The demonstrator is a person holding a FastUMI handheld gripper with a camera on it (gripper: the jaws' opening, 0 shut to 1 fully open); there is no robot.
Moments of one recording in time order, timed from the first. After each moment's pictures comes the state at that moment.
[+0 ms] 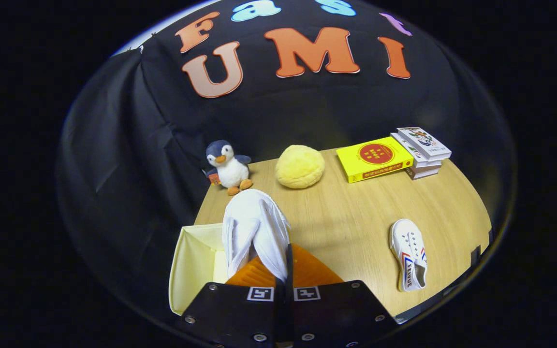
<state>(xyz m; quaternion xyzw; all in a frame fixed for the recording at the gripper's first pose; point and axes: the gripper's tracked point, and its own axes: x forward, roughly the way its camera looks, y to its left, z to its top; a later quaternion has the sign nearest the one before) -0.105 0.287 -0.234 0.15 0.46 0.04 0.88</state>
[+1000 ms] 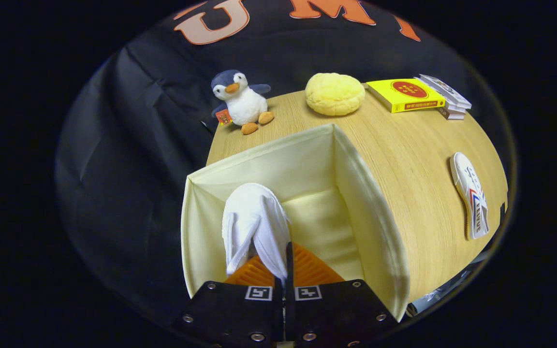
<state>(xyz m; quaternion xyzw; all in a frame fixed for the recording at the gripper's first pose) -0.147 0.430 -0.334 0.18 0.60 0.02 0.78</state>
